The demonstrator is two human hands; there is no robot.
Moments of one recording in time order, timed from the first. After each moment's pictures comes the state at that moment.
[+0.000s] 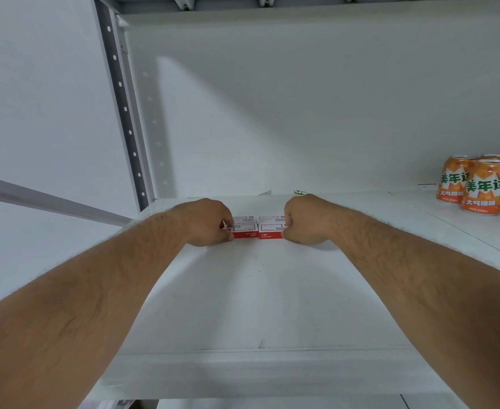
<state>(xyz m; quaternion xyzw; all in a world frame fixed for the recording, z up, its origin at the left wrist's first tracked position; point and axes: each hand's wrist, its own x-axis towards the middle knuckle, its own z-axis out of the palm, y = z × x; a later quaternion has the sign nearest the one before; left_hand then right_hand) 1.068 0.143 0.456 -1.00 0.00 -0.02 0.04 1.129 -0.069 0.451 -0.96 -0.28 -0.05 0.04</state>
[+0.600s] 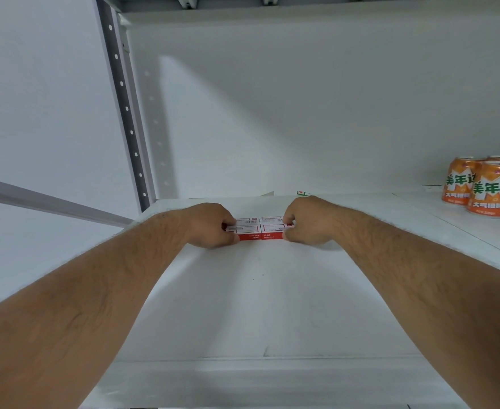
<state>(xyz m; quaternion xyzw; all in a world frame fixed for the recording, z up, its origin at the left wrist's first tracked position) 1.078 0.146 0.452 -1.00 0.02 0.01 0.00 1.146 -0.066 0.449 -0.96 -0.29 -0.03 0.04</state>
